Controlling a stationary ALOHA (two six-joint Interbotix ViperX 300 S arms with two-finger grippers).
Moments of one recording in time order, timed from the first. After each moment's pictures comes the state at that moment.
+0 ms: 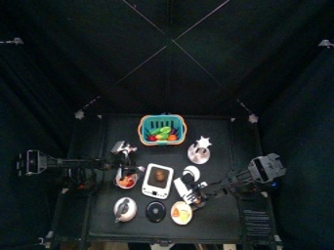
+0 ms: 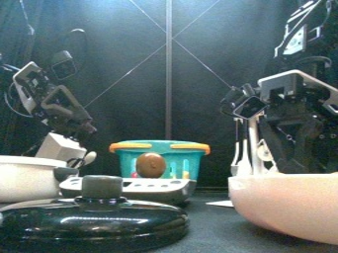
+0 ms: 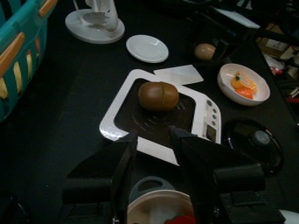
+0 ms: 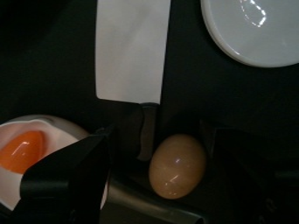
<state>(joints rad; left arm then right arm) 0.28 -0.46 1.28 0.54 -0.51 -0.59 0.30 0.04 0.67 -0.20 0.66 1.41</state>
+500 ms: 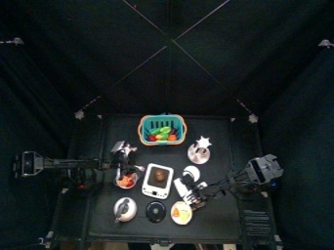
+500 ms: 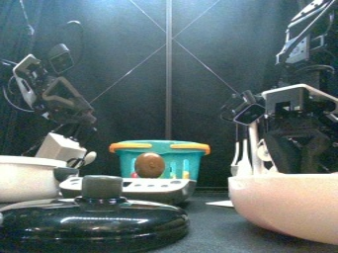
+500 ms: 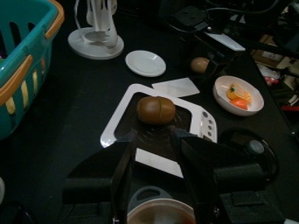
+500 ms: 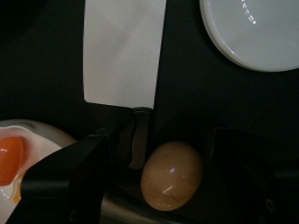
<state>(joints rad) 0.28 -0.51 1.28 0.54 -0.50 -0.59 0.30 0.07 0.67 -0.22 0.66 1.40</state>
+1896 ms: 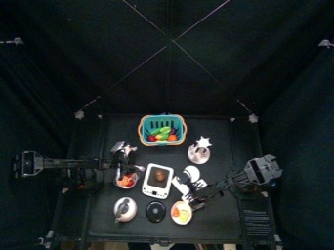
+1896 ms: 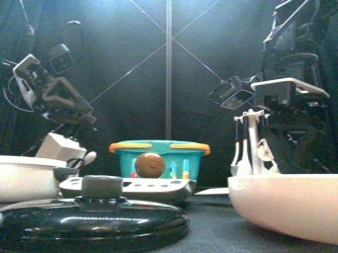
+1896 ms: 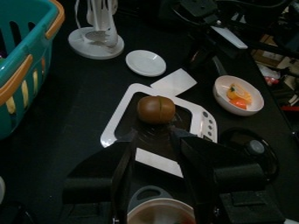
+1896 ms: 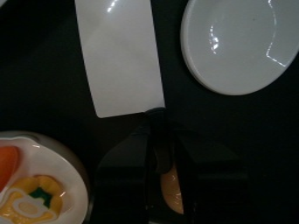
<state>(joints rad) 0.28 -0.51 1.28 0.54 -0.50 -0.59 0.29 0.08 0.57 -0.32 0.87 1.37</state>
